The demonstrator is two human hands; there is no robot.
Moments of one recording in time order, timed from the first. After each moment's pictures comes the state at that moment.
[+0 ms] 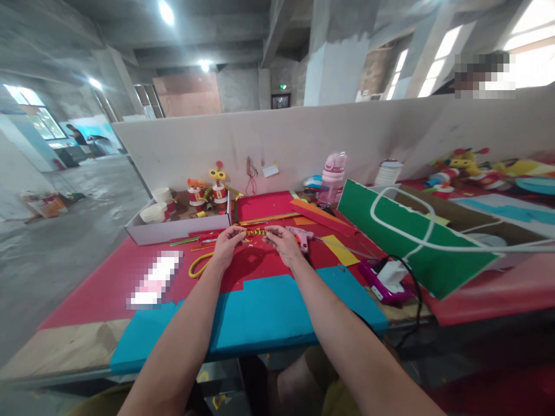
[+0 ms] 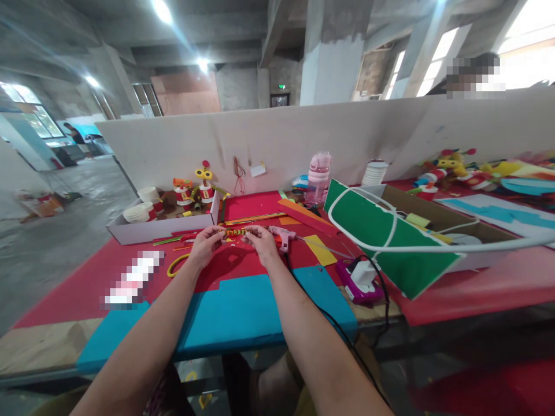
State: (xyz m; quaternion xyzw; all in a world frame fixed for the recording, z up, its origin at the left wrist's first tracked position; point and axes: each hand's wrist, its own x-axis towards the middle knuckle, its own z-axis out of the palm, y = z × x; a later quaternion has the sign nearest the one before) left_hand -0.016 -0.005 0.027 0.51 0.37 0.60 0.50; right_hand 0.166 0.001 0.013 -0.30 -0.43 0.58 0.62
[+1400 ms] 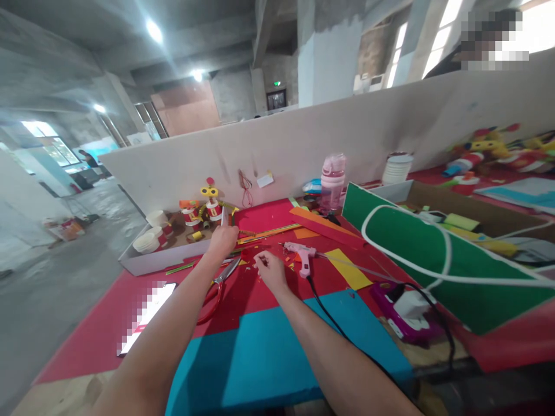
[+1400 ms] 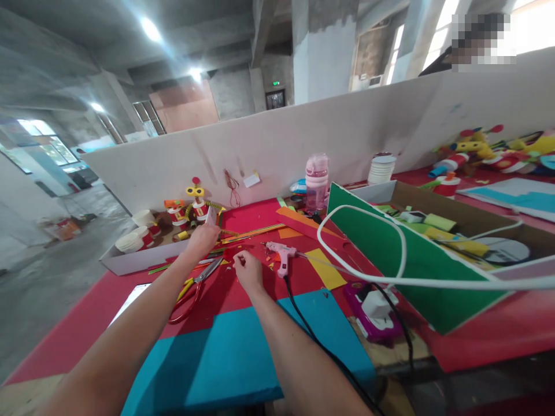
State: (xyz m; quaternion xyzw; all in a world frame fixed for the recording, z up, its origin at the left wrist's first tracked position) left_hand -0.022 0.096 0.083 0.80 0.56 0.16 -0.08; right_hand 0.142 0.011 -0.008 -0.48 -0.57 0.36 0.55
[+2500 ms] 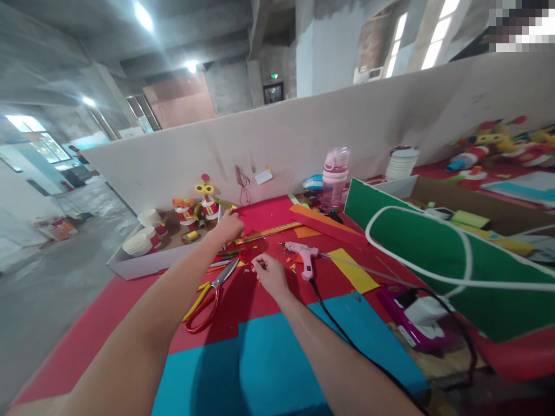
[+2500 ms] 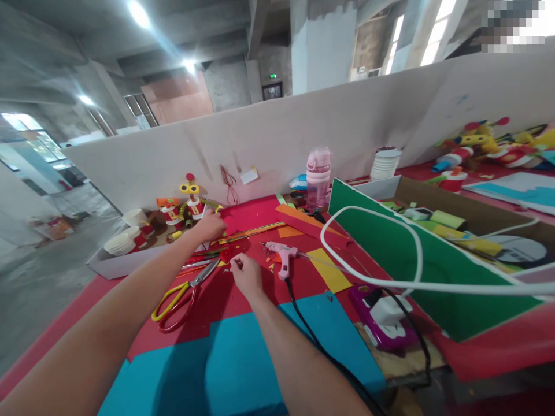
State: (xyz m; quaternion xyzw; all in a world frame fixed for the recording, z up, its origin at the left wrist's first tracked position) left_hand -0.007 0.147 0.098 0.88 0.40 -0.11 -0.21; right_hand 0.142 0.011 -0.008 -0.49 -0.58 0.39 0.52
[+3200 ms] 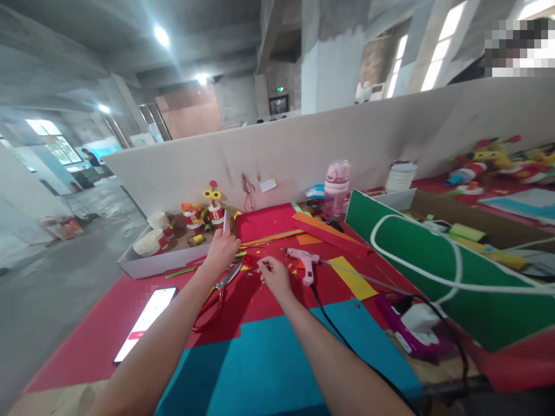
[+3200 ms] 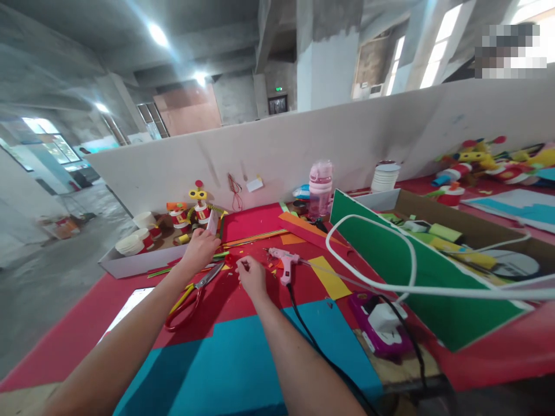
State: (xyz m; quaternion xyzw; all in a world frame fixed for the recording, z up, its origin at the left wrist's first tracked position) left_hand -0.018 0.043 0.099 0.86 0.44 0.05 -0.26; right_hand 0.141 0.017 -0.008 -0.45 -0.51 0.46 0.57
